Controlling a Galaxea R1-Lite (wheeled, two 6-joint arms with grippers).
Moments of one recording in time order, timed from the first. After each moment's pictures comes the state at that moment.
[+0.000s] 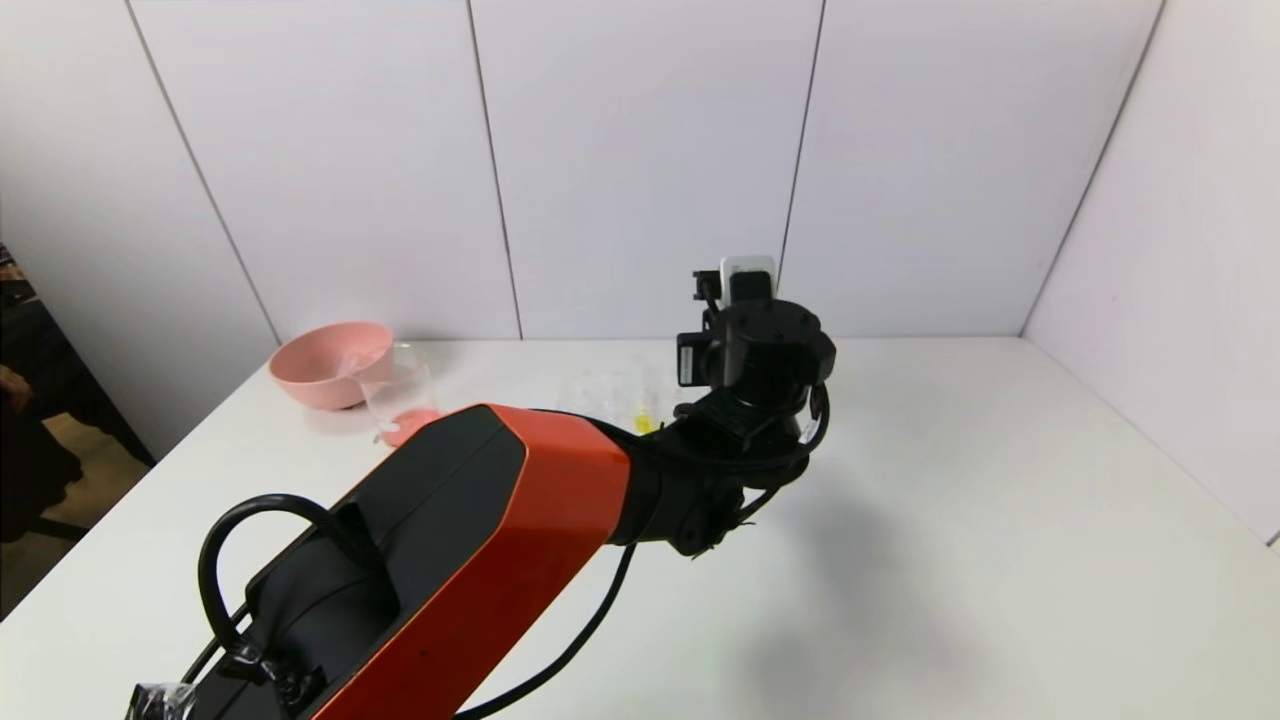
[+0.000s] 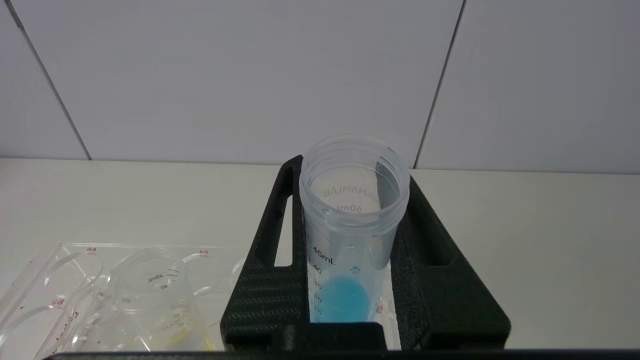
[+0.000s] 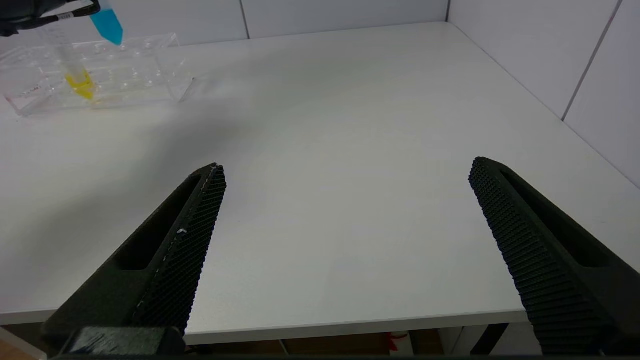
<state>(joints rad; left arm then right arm) -0.88 2.50 -1.89 -0.76 0.85 -0.02 0.00 0.00 0.00 0.00 -0.04 0.09</state>
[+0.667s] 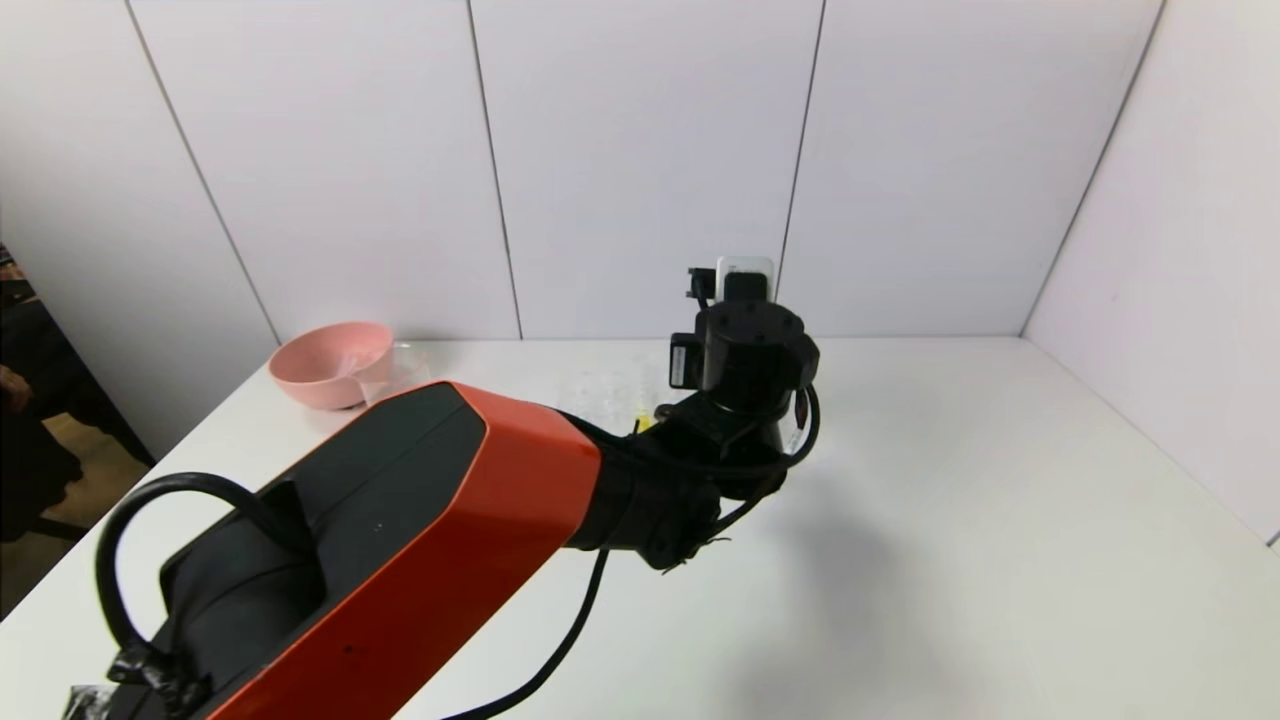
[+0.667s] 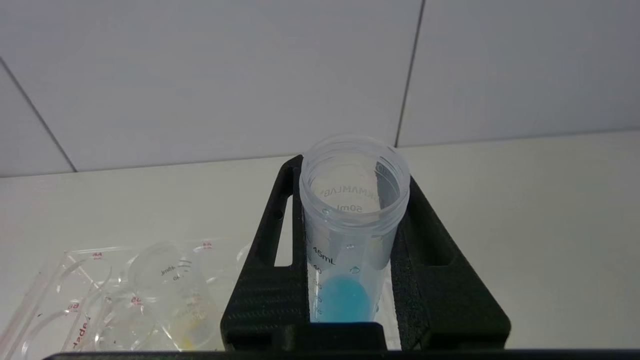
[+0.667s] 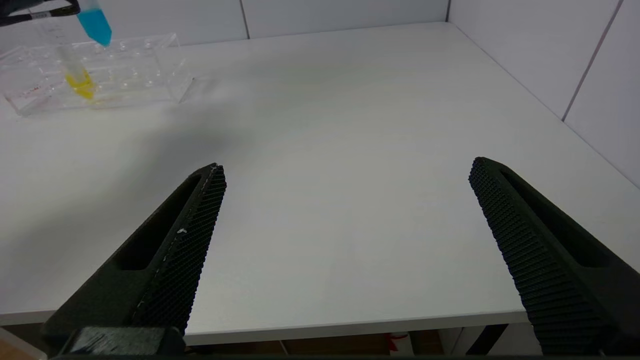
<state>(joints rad) -0.89 2.38 -1.66 -0.81 0.72 -0.01 0.00 0.00 0.00 0.00 -0.04 0.09</state>
